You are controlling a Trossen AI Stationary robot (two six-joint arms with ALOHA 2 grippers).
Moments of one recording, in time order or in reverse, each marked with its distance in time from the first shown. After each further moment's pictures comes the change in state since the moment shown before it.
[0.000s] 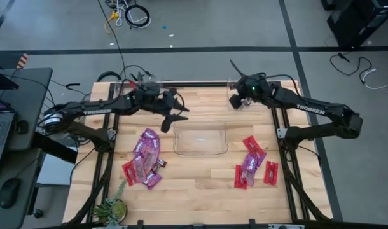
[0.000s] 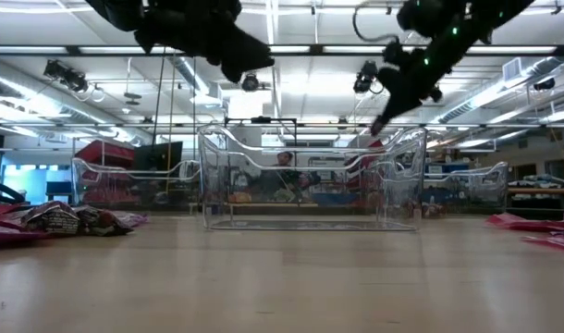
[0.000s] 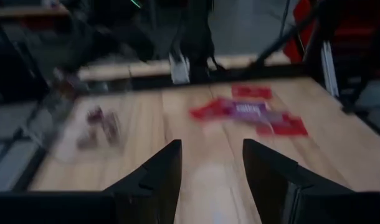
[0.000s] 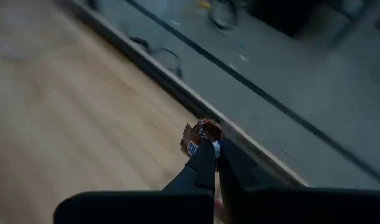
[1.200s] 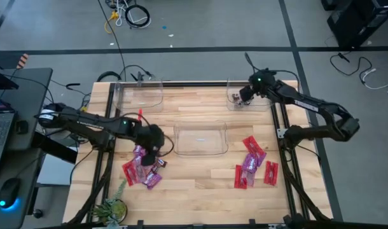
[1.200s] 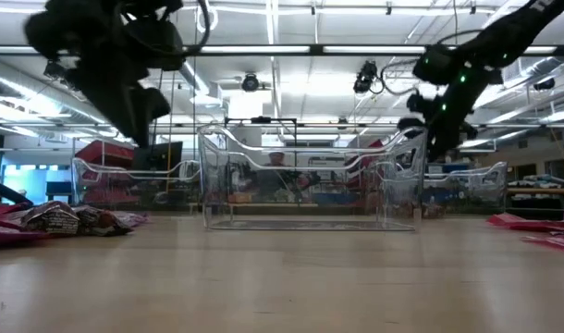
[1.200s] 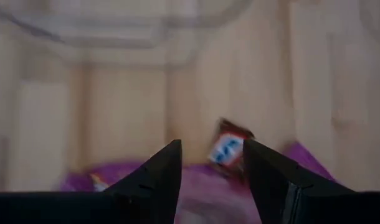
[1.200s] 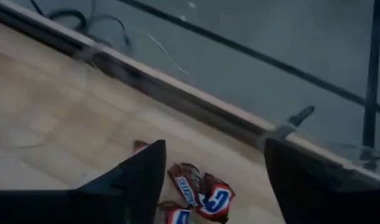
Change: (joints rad) left arm -0.457 -0.073 -0.104 -0.710 -0.341 -0.360; right arm -0.325 0.035 -0.142 0.054 -0.076 0.034
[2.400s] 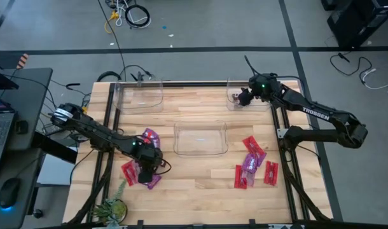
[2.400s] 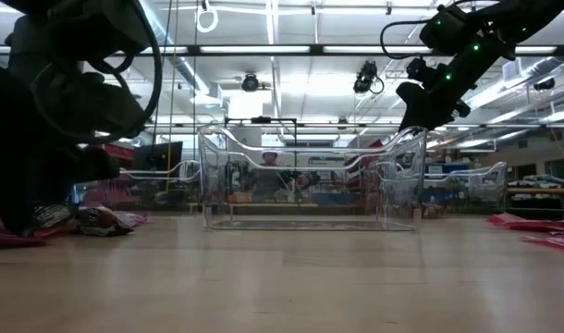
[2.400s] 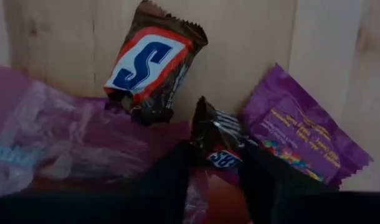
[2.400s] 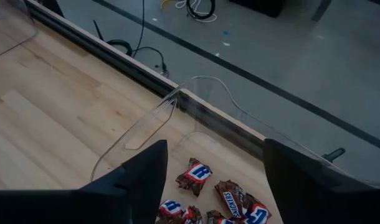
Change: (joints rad) left arm -0.225 0.218 -0.148 0.181 0.058 -0.271; right arm 0.160 -0.157 0.008 -0.029 0.000 -0.004
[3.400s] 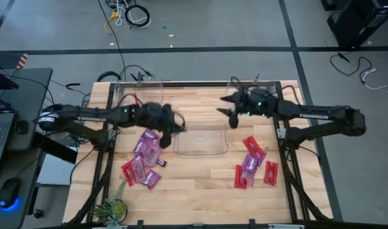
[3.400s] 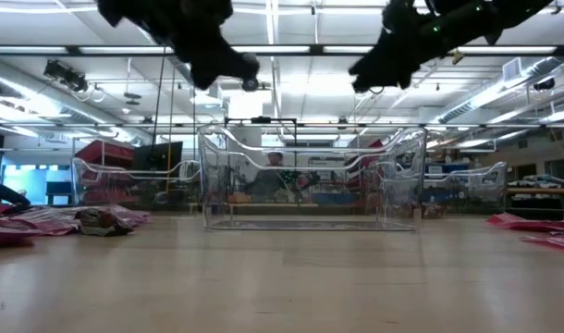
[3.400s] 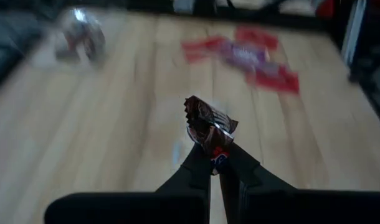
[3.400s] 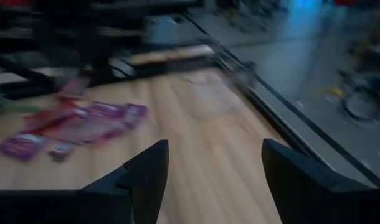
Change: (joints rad) left arm 0.440 -0.200 0.233 0.309 -0.052 0.388; right arm 0.425 0.053 0.021 0.348 -0.224 -0.078
